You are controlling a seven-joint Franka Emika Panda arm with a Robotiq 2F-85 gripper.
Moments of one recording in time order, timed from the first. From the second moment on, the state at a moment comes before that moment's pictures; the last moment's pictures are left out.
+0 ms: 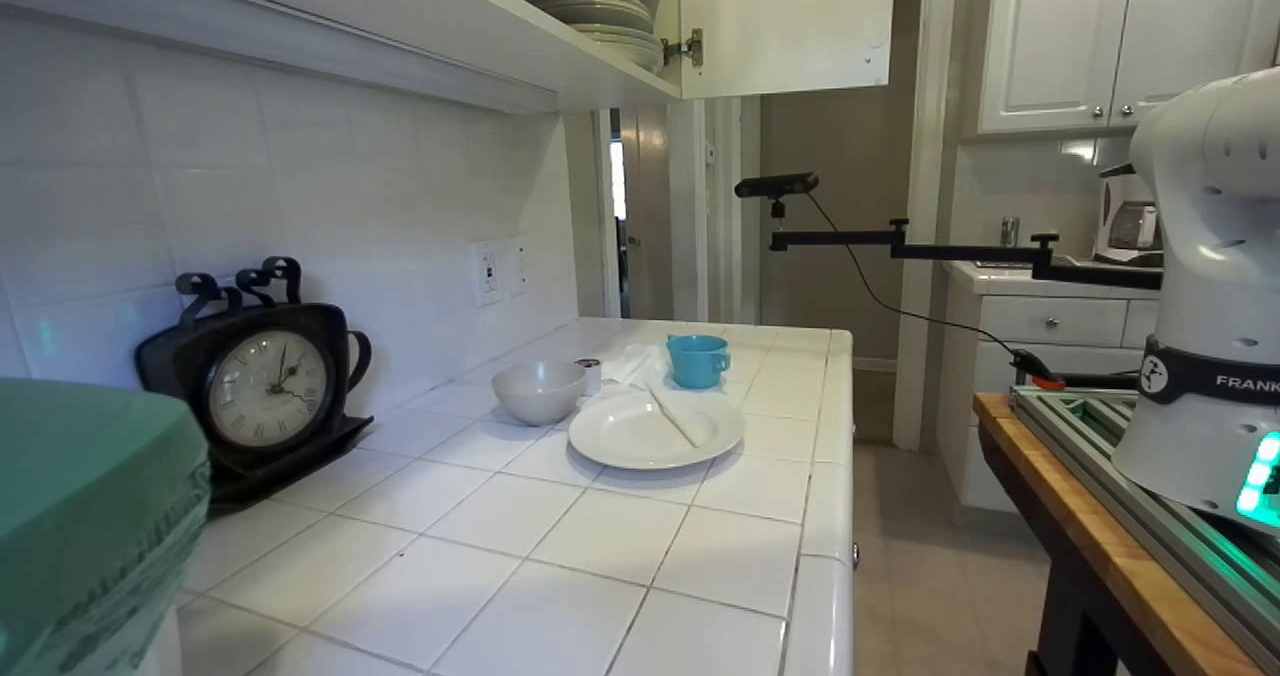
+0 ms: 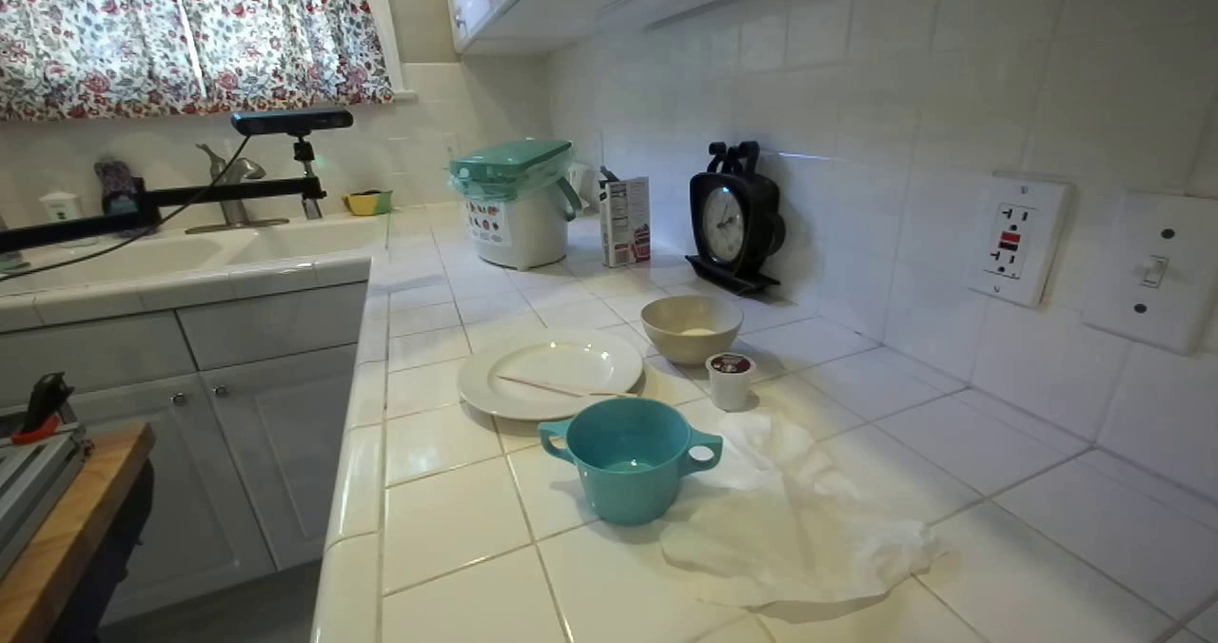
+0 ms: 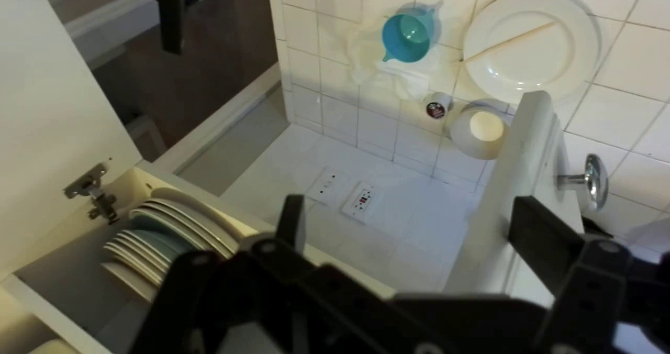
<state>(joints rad) 0.06 -0.82 0.28 -2.06 -0.45 1.57 0.23</state>
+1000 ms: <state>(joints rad) 0.04 -0.82 0.20 -2.15 -0.60 1.70 0.23</state>
